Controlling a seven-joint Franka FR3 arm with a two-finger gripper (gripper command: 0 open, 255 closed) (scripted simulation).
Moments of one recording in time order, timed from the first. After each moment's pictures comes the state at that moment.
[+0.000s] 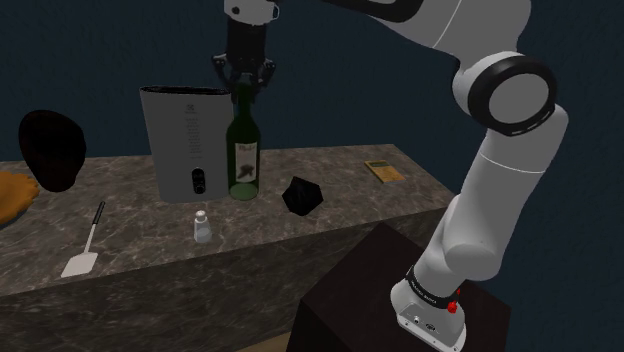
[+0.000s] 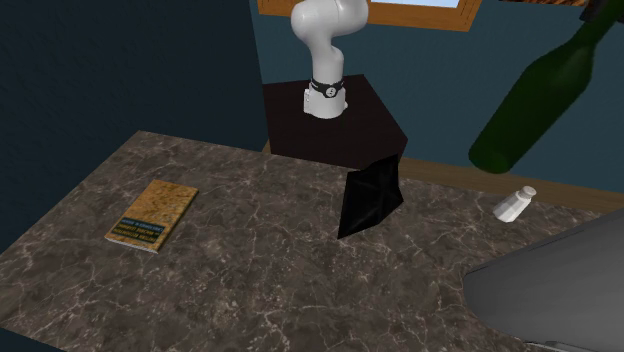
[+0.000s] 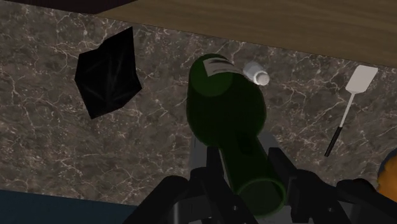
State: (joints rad) arm 0.22 0.12 0.24 -1.37 -0.09 1.57 0.77
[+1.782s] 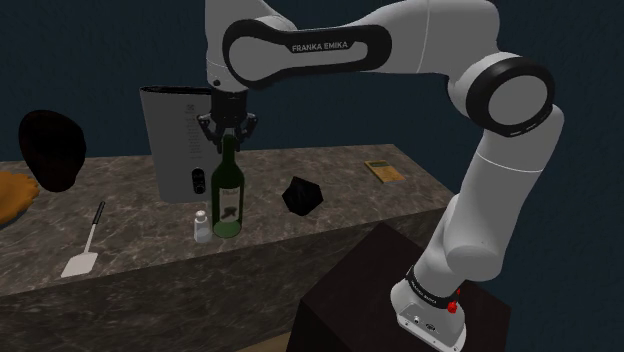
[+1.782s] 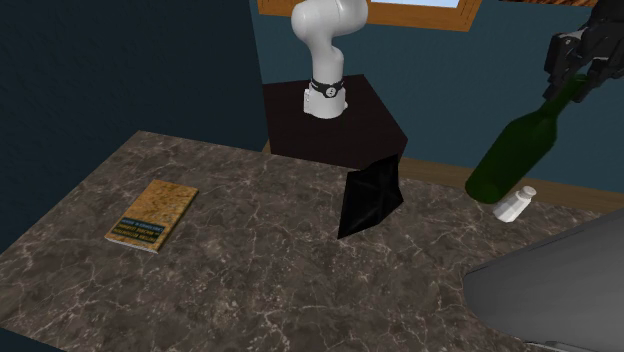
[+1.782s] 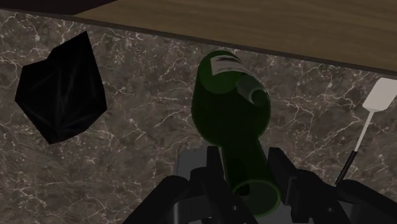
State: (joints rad) arm 0.25 0.15 0.26 -1.67 -0.11 1.88 0.85
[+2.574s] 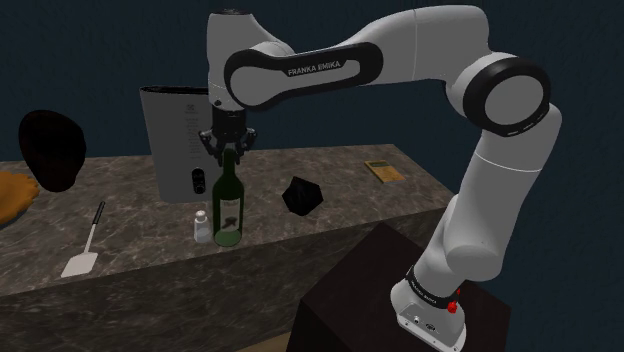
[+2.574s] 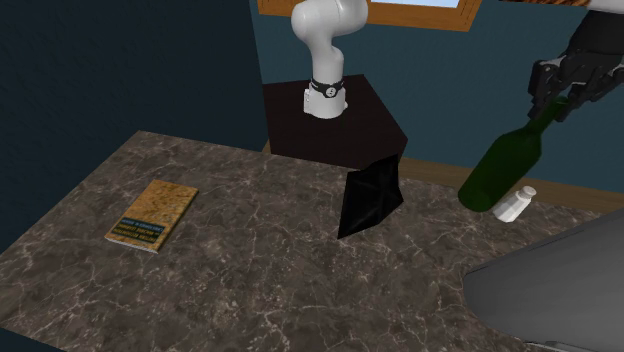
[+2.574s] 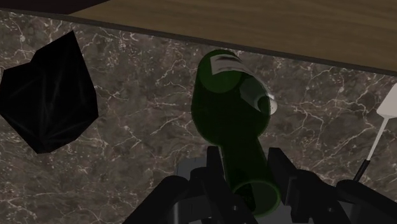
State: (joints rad) arm 0.25 0.16 0.26 -1.76 -0.11 1.98 0.86
